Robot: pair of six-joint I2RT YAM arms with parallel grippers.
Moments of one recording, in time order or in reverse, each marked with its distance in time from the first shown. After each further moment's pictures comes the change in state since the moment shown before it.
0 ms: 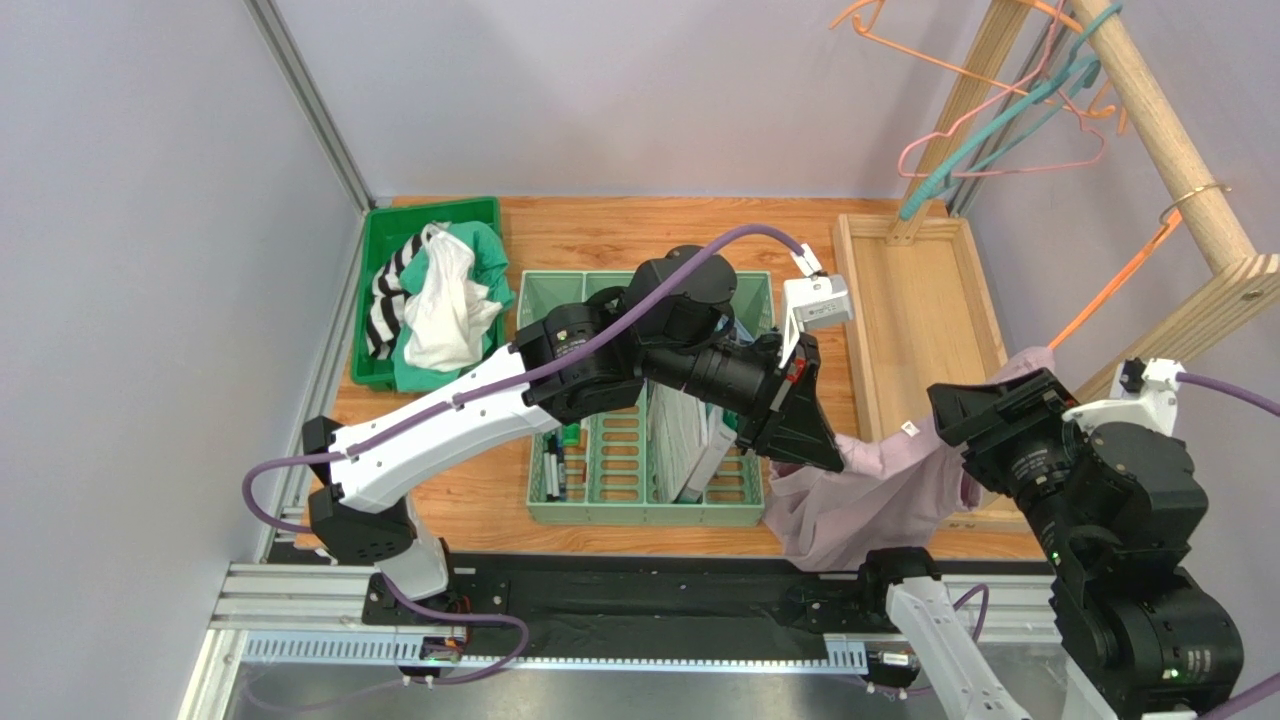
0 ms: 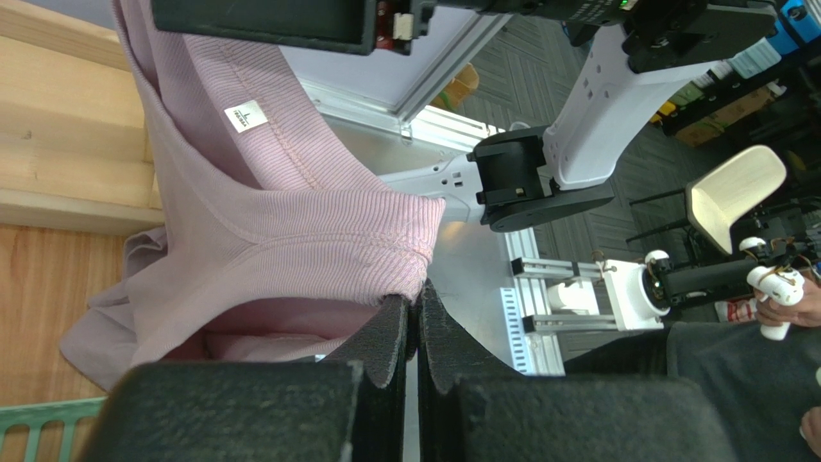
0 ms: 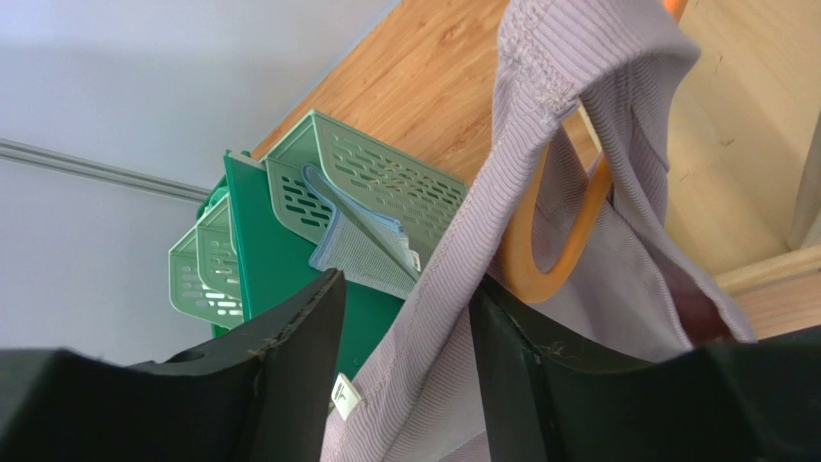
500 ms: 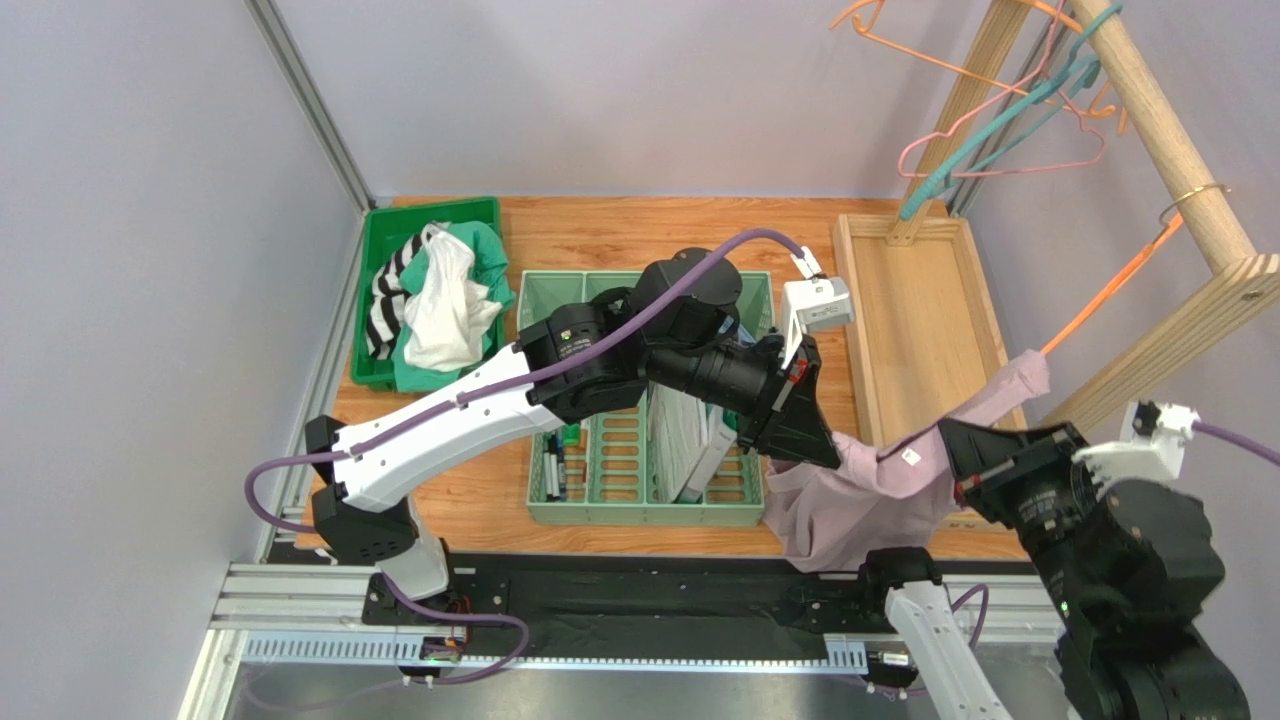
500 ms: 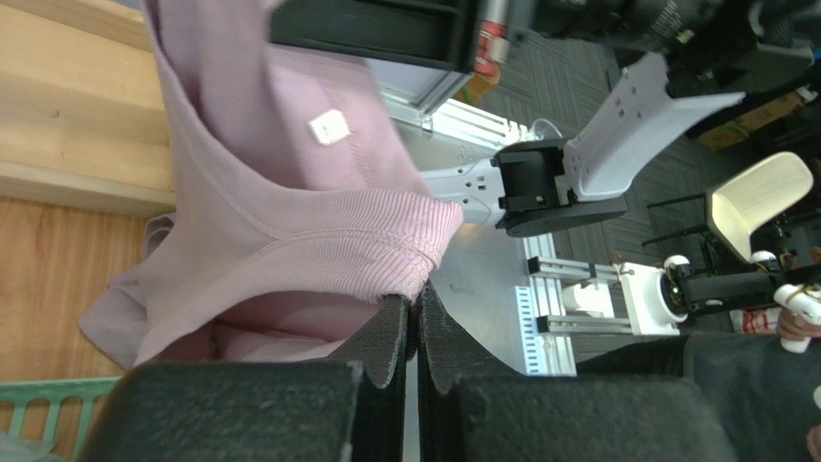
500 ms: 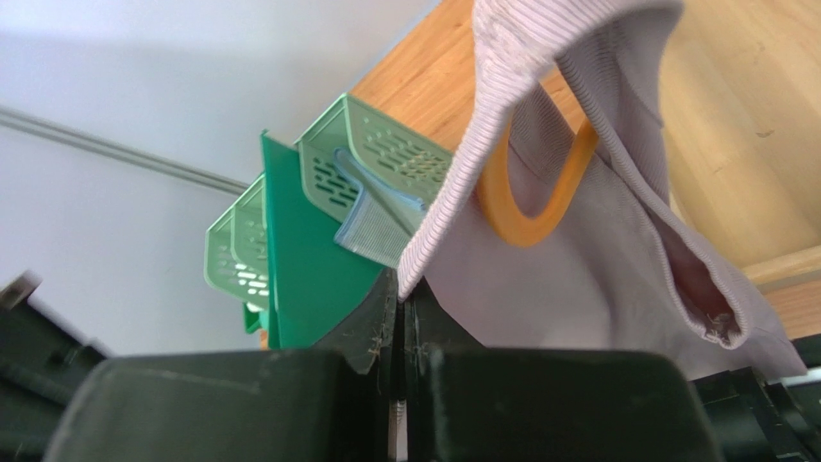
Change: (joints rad) left arm 0.003 0.005 0.000 -0.034 -0.034 0.018; right arm 0.000 -0.087 -0.039 -0.004 -0.037 0.039
